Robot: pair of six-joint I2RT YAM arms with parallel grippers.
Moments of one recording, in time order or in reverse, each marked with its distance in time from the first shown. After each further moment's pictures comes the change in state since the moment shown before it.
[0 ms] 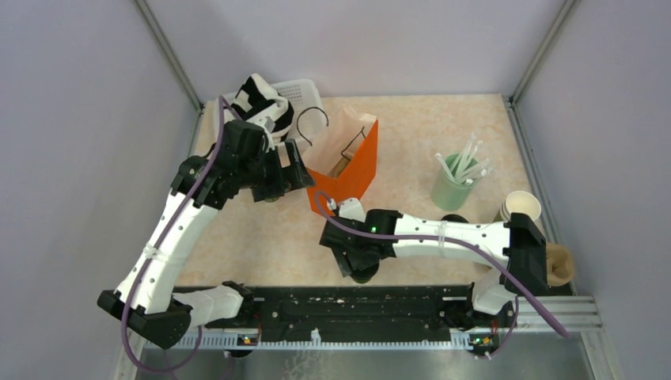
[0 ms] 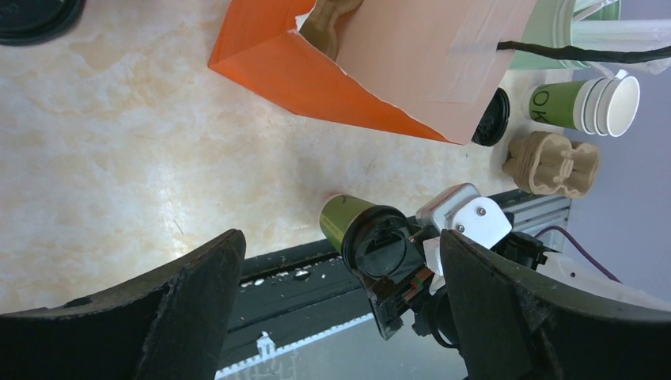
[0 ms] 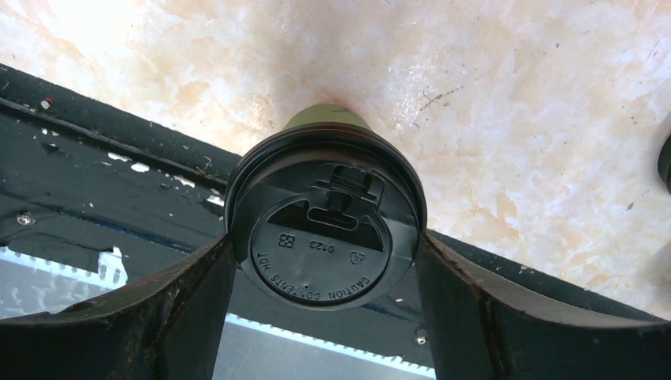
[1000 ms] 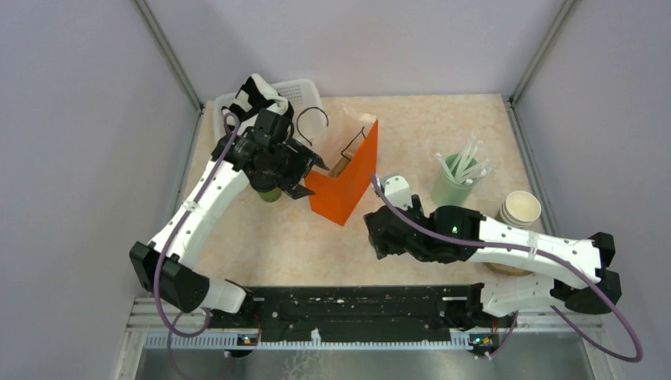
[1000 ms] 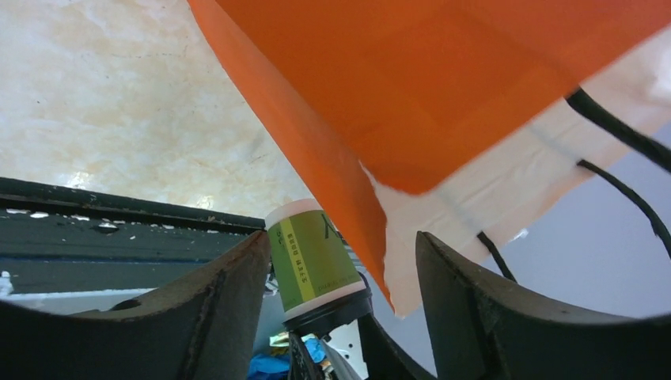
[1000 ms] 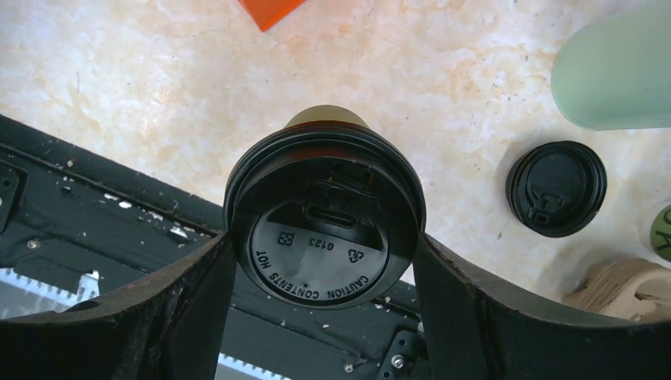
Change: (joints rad) left arm 0.030 0.219 -0.019 0.050 0.069 -0.701; right arm 0.000 -0.394 -0.072 -0.047 0.239 -0.099
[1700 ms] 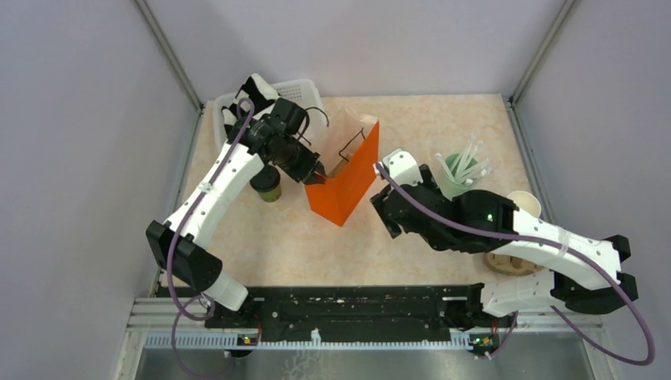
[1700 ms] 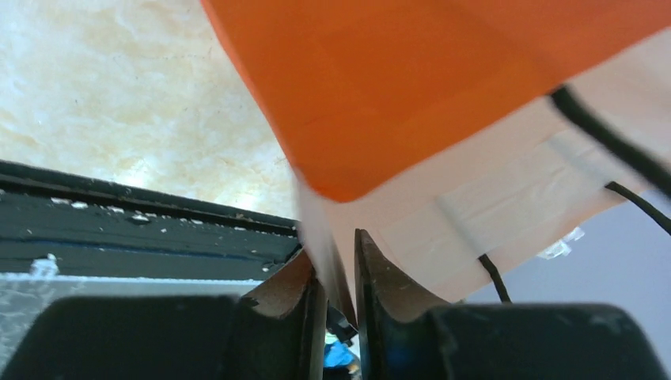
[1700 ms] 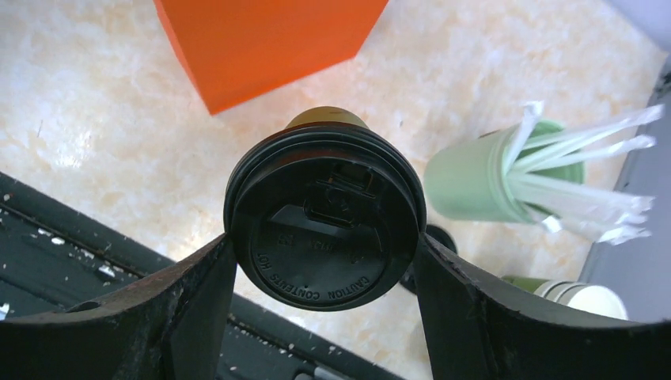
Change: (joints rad) left arm -0.052 0.146 0.159 -0.143 -0.048 -0.009; right arm -0.001 -0.003 0.223 -0.069 0.165 -0.324
